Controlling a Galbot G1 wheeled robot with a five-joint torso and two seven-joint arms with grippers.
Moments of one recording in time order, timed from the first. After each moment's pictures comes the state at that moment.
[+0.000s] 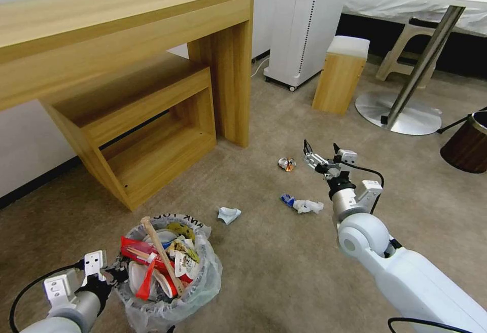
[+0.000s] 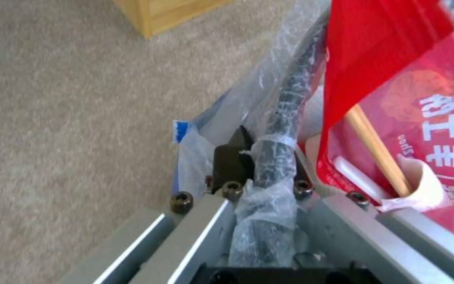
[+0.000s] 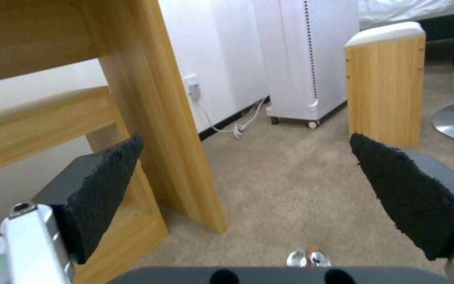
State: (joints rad) left arm 1.82 -1.13 -0.79 -2.24 -0.85 0.55 -0.30; right arm -0.95 0.88 0.05 1.88 0.82 0.12 0.45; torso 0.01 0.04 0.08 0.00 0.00
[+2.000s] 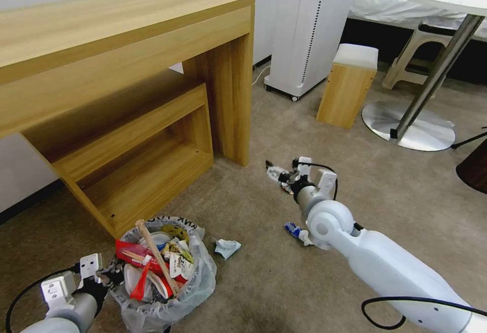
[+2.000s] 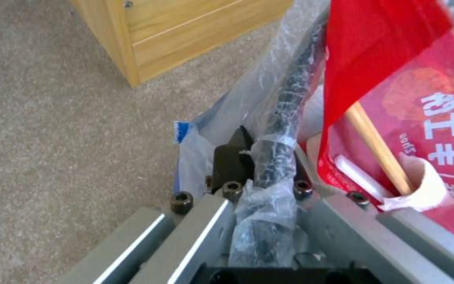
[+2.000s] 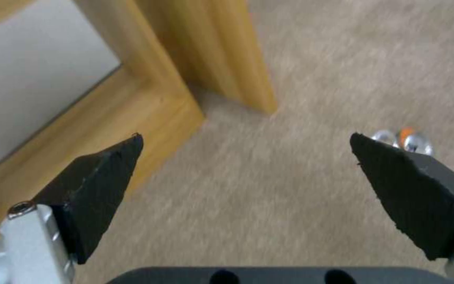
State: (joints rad) left arm 1.80 -1.14 -0.81 -2.20 -0.86 0.55 -0.31; right arm -0.68 0.92 -0.29 1.82 1.22 -0.18 0.62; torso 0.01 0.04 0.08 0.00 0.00
